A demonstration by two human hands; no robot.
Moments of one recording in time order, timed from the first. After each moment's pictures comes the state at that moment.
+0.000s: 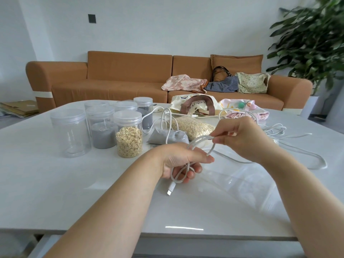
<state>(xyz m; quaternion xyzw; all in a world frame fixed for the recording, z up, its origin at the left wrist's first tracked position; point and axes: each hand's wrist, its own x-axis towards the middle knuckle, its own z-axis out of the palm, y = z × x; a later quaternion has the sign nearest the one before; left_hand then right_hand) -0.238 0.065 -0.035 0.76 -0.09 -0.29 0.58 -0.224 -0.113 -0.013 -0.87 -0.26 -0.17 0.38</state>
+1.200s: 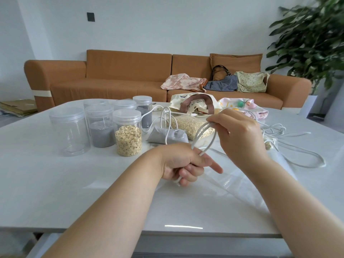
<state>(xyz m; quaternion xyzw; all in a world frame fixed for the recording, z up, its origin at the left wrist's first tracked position) -0.244 0.067 -0.031 0.73 -0.18 -0.37 0.54 -0.219 -0.099 -0.031 -0.77 -0.33 -0.52 0.19</state>
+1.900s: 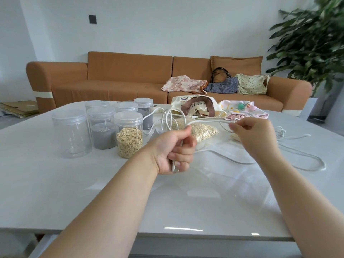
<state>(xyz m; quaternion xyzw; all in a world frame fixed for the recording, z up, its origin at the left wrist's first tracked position) -0.232 0.079 -0.028 0.53 -0.09 -0.31 0.78 -0.206 -0.128 -0.028 -0.85 -0.03 -0.31 0.43</state>
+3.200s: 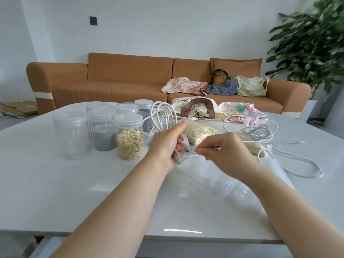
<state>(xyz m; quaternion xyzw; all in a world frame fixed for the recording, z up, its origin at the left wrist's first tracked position) -0.225 0.063 -0.037 0.56 0.04 0.01 0.83 -0.241 -0.084 -0.035 -0.88 -0.22 -0.15 0.40</state>
